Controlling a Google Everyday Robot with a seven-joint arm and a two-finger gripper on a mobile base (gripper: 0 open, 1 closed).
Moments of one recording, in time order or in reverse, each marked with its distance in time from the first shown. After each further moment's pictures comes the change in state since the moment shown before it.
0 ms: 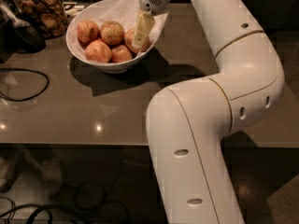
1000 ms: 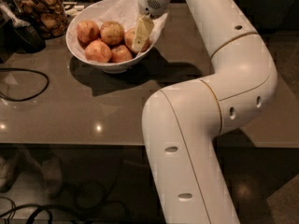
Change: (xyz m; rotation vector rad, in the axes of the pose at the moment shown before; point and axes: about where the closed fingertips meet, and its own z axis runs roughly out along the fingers) arm 0.003 -0.004 0.015 -0.016 0.012 0.004
